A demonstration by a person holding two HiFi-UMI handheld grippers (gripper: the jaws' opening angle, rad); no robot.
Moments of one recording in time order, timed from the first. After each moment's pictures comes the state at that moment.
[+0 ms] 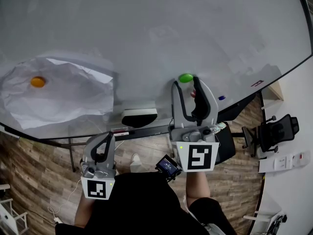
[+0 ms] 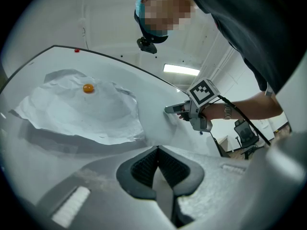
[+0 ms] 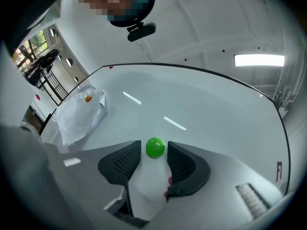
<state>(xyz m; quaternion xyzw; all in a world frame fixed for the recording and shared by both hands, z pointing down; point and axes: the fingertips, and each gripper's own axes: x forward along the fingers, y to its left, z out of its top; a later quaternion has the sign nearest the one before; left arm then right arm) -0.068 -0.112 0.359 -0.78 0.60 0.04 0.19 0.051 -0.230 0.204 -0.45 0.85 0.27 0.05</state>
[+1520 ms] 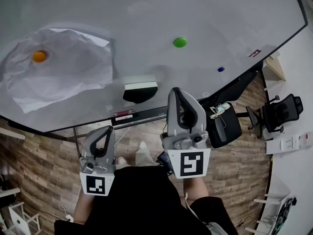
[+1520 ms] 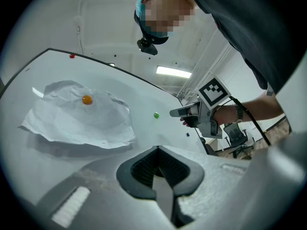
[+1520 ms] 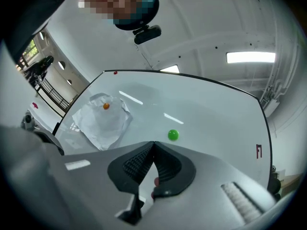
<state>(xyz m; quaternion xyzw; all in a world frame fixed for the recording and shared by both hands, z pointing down) -0.059 -0.057 0.362 -0.81 0.56 0.02 0.20 0.061 -0.142 0.250 -0.47 0.85 0.22 0.05</state>
